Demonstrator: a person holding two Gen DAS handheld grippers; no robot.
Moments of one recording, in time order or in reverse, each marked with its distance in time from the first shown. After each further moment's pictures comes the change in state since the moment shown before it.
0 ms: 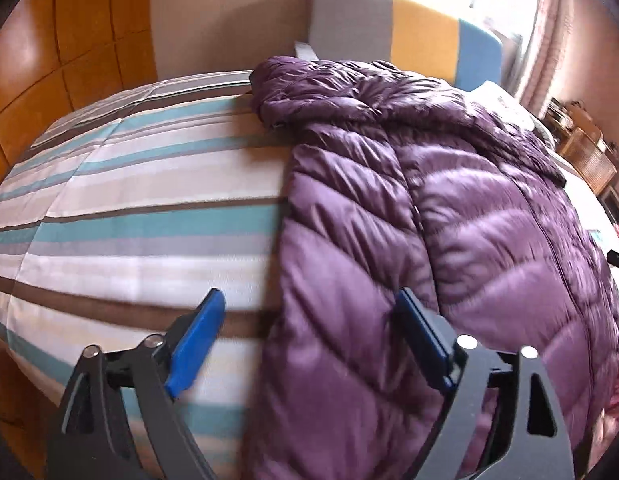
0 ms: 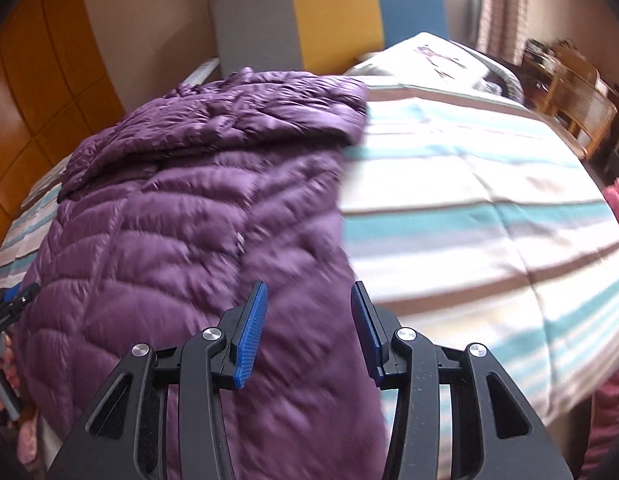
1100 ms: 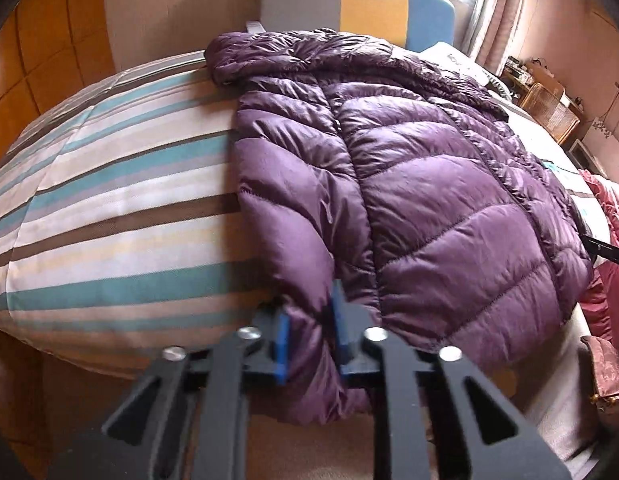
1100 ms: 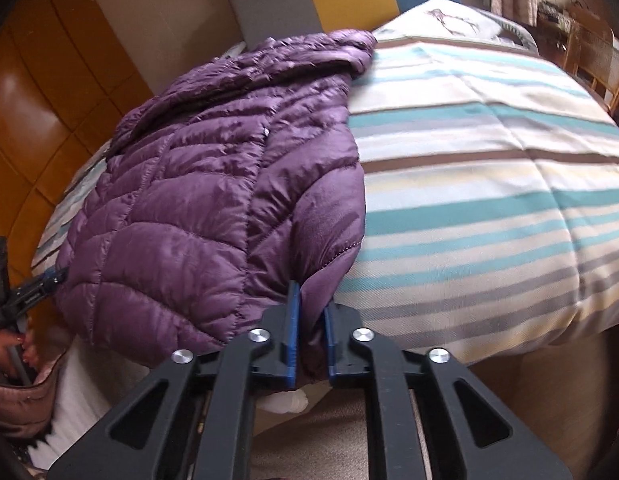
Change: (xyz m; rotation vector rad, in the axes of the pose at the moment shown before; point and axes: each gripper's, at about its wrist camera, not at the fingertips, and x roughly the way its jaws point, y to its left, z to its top) left arm -0.044 -0.018 -0.044 0.112 0.097 -0.106; right arm -0.031 -0.020 -0.082 0.026 0.057 0.181
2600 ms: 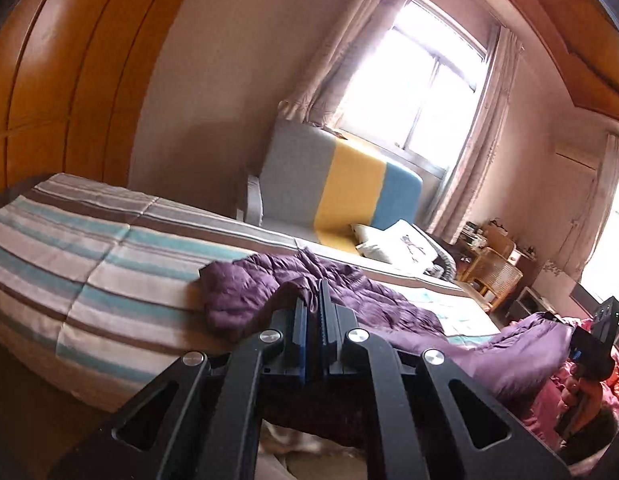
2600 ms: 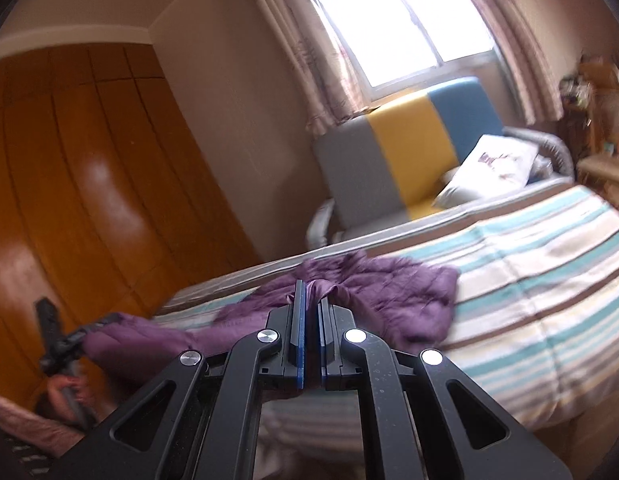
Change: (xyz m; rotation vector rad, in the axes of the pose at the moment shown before) left arm -0.190 0.054 0.039 -0.210 -0.580 -0.164; right arm -0.155 0.015 0.082 -0.004 -0.544 0.259
